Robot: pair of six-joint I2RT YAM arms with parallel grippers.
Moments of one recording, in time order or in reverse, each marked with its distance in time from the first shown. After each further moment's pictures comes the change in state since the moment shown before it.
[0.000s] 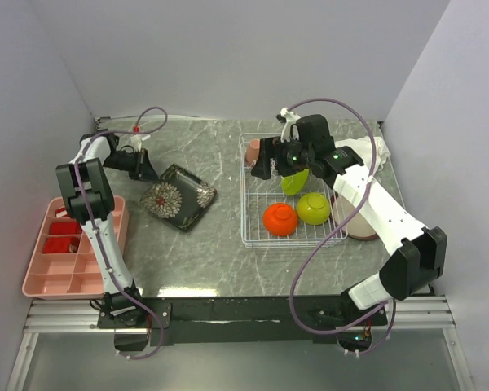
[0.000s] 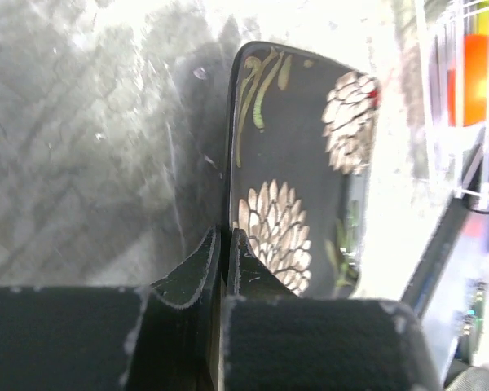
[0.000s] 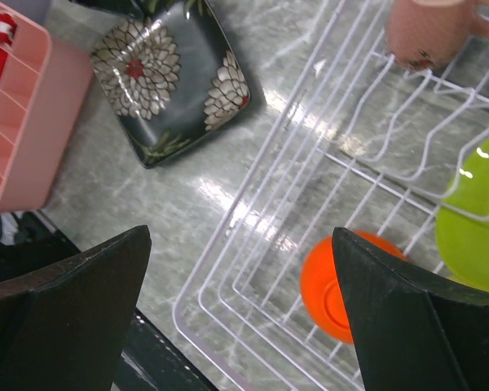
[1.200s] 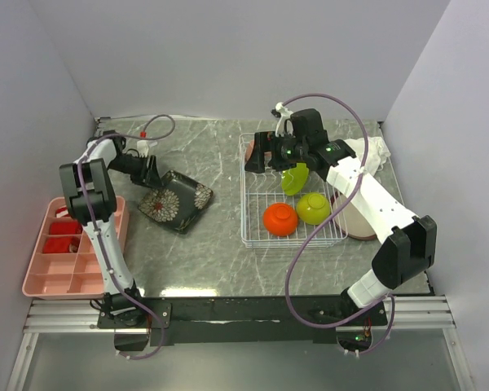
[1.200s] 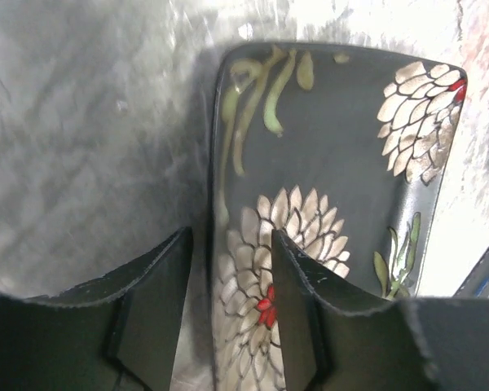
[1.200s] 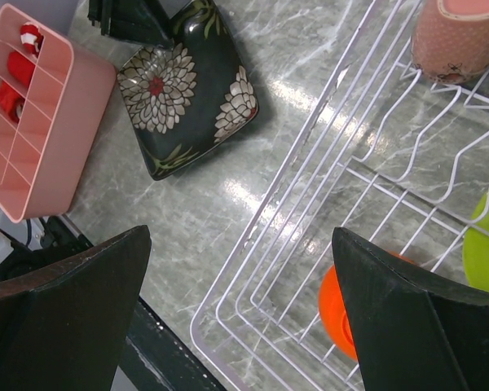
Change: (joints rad) left arm -0.032 -0.057 -0.124 0.105 -0.165 -0.015; right arm 0.006 0.091 0.077 0.018 -0.061 0.056
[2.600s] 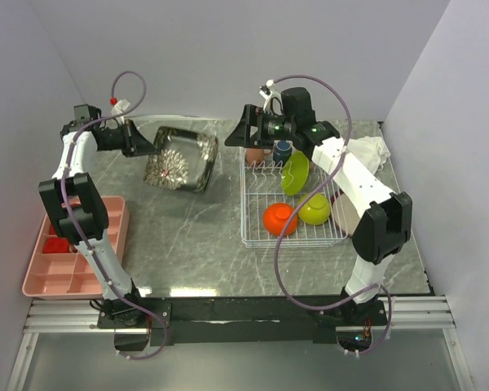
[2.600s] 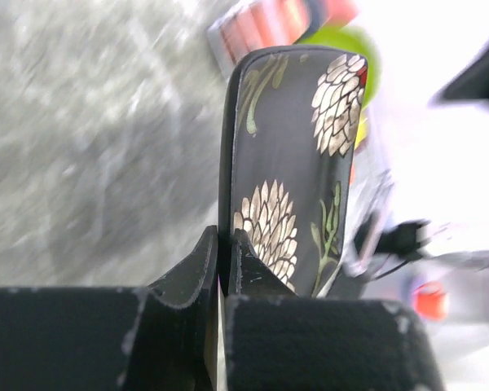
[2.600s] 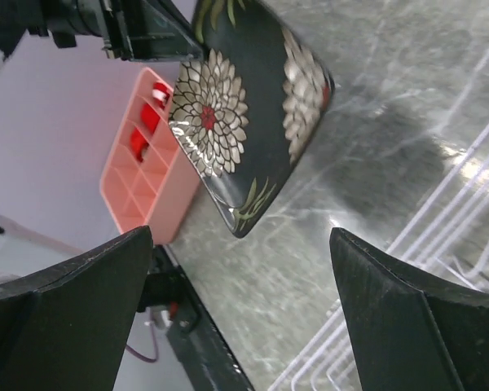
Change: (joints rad) left arm 0.043 -0.253 0.040 0.080 0.352 -0.385; right arm -0.010 0.217 0.253 0.125 -0.221 0.197
